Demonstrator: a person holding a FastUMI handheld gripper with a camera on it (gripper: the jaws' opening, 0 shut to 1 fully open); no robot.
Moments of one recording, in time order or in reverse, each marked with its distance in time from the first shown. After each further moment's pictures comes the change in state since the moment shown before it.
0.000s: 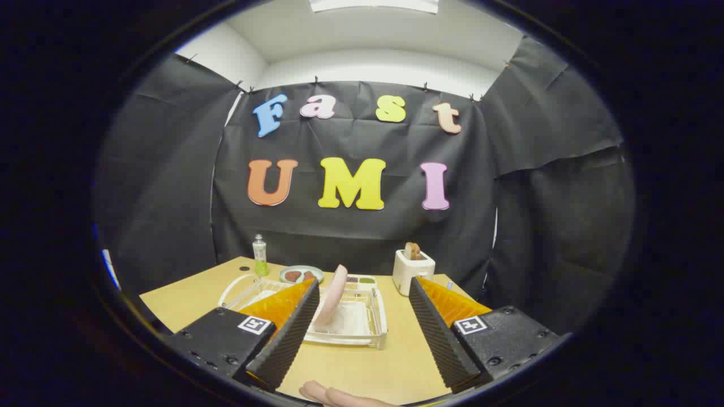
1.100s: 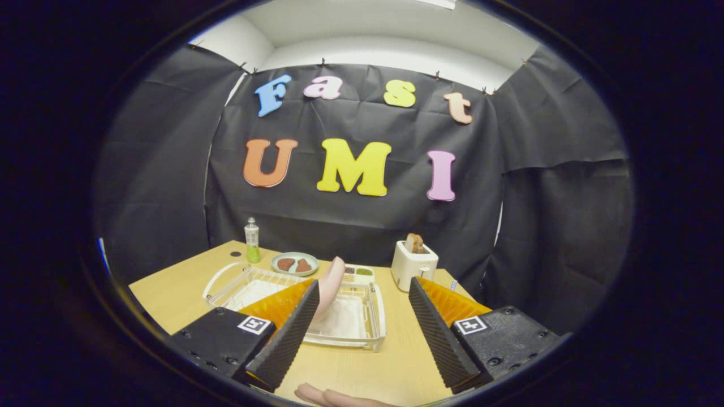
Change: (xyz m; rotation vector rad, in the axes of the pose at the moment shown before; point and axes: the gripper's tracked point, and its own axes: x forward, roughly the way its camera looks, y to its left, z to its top) arm 0.065 0.017 -0.001 -0.064 0.120 -0.008
